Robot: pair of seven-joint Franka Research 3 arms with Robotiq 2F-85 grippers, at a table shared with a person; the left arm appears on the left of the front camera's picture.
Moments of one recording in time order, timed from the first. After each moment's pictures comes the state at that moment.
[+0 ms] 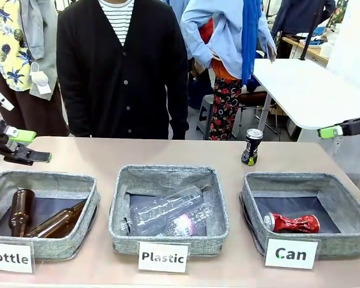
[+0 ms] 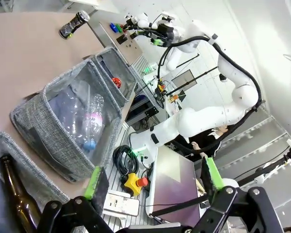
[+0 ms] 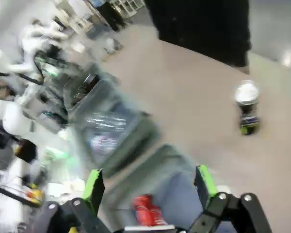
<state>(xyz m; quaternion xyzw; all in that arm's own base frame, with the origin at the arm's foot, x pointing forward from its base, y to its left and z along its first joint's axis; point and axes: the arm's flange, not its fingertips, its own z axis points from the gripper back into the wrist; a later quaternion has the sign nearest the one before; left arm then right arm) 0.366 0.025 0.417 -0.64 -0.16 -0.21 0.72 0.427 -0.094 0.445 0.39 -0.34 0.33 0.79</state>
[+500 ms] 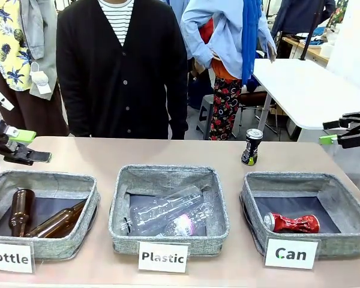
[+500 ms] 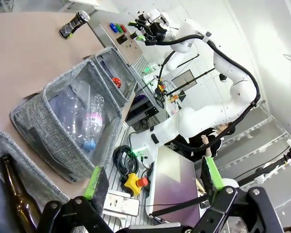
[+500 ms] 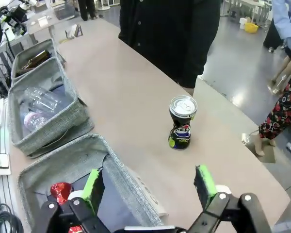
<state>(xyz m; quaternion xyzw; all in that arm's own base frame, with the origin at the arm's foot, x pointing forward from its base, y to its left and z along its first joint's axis) 0.366 0.025 0.417 -0.64 -0.16 -0.21 0.72 0.444 -0.115 0.424 0.26 -0.44 0.41 0.76</state>
